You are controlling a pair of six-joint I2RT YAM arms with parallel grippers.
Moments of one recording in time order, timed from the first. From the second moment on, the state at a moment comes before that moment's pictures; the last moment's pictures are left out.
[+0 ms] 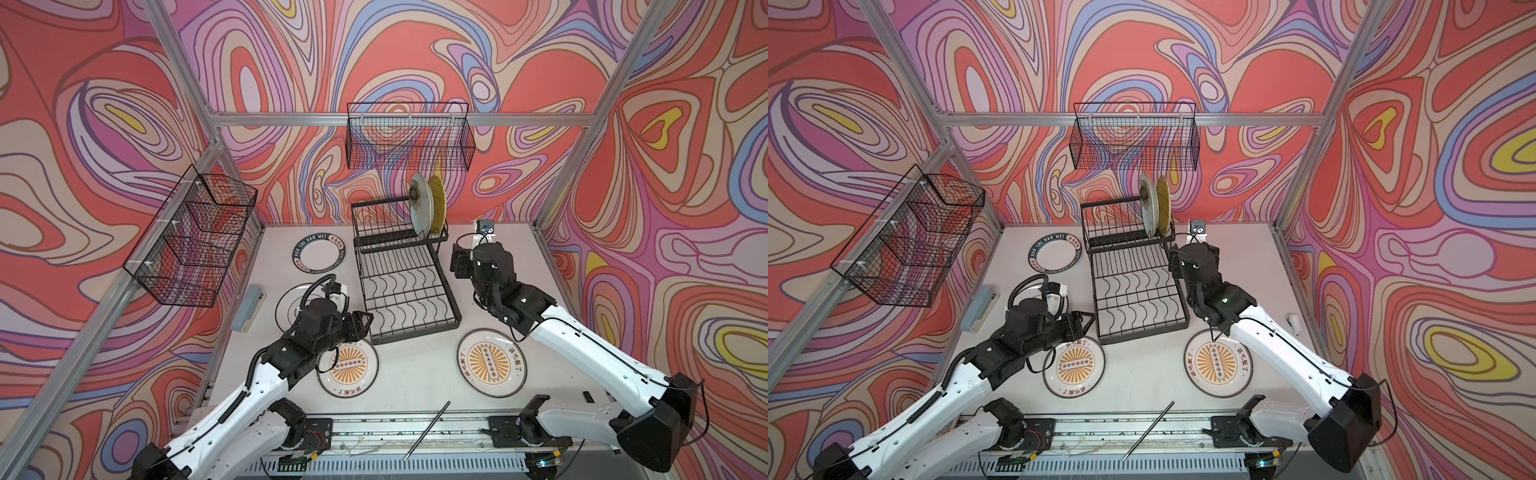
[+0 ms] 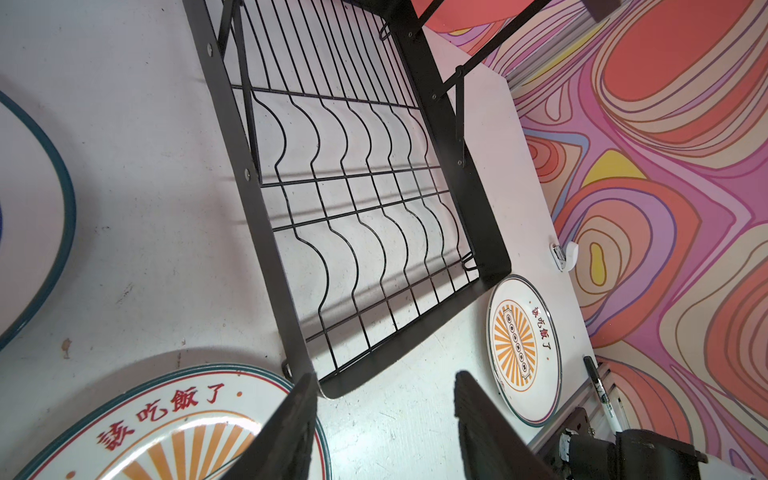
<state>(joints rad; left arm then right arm) -0.56 0.85 0.59 -0.30 0.14 -0.71 0.63 1.22 1.11 -0.27 0.59 0.26</state>
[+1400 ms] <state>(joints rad) -0.56 0.94 0.61 -0.24 0.19 -0.71 0.16 1.09 0.53 -0.35 -0.03 0.70</state>
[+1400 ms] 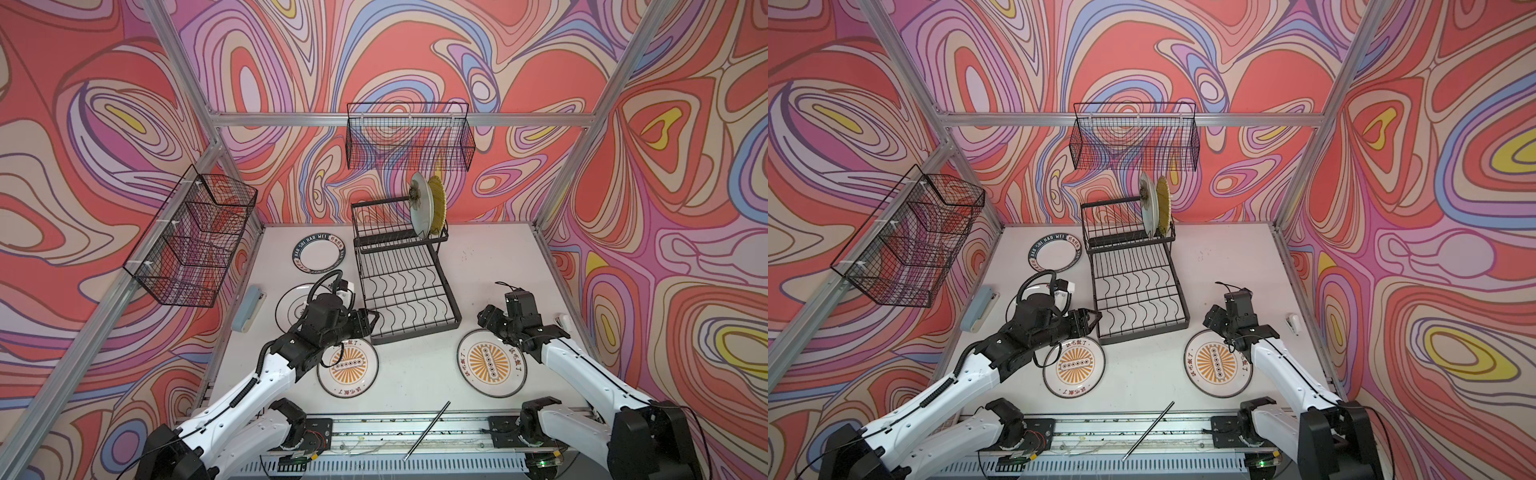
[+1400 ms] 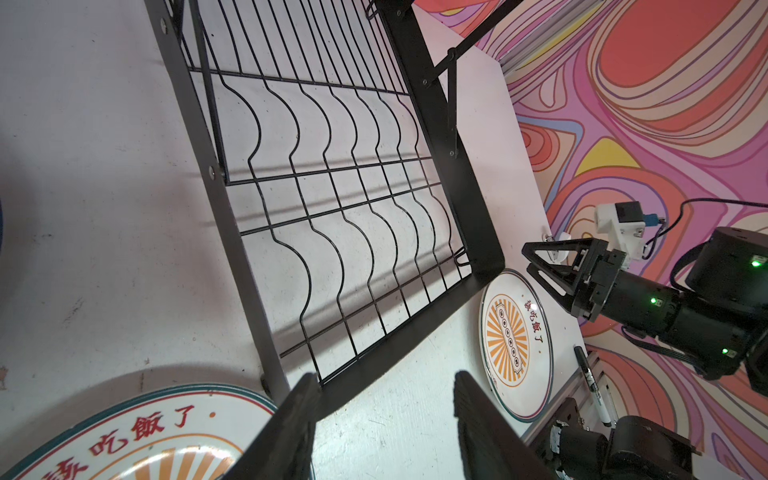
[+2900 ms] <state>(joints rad) -0.56 0.92 0.61 -0.24 0.19 -0.71 0.12 1.16 0.47 -0.23 -0.16 0.73</state>
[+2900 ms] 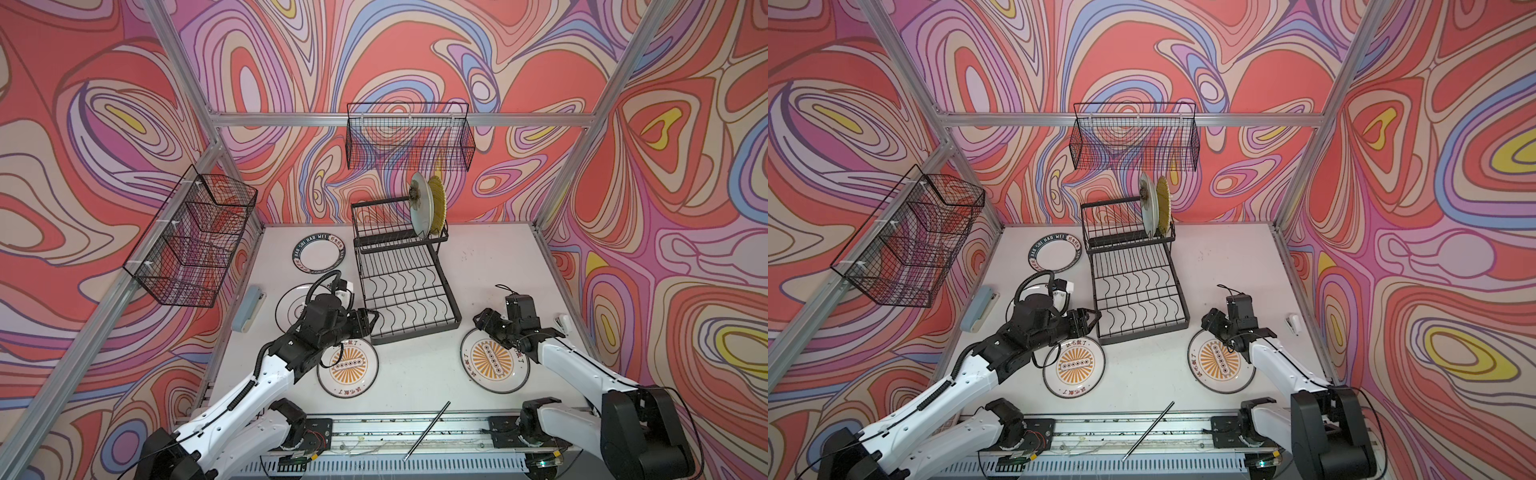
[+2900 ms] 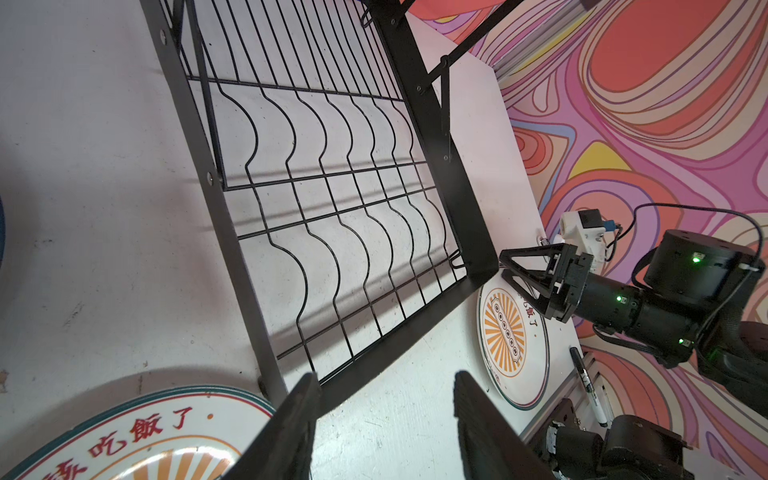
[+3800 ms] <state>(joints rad) -0.56 0.90 0.61 -0.26 0.19 -0.71 0.04 1.48 0.64 -0.05 -0.18 0.70</state>
